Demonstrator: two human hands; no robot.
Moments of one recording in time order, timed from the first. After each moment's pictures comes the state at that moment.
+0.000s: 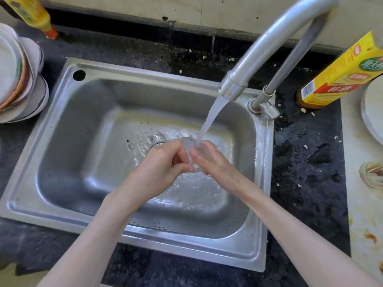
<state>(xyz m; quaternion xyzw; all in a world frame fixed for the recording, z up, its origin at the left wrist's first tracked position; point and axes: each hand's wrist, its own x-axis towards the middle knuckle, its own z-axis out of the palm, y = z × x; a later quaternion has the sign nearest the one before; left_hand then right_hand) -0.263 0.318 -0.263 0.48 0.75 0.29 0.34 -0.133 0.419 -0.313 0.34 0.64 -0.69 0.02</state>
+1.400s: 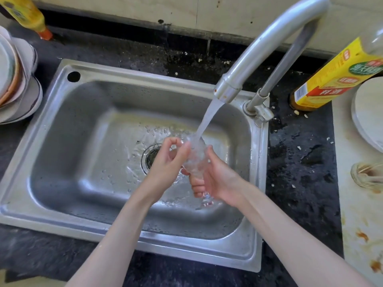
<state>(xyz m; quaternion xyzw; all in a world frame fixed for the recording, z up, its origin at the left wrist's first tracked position) -0.239 0.332 -0.298 0.20 0.66 0.54 0.48 -0.134 0.413 -0.301 0.36 0.27 -0.88 0.12</state>
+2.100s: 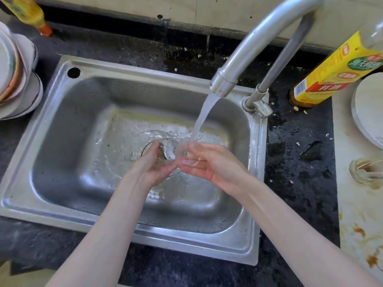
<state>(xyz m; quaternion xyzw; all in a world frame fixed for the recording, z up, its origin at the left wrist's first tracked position) -0.268 0.334 -0.325 -0.33 0.48 0.59 0.56 -0.140 0.415 -0.276 0.41 0.31 -0.86 -0.03</state>
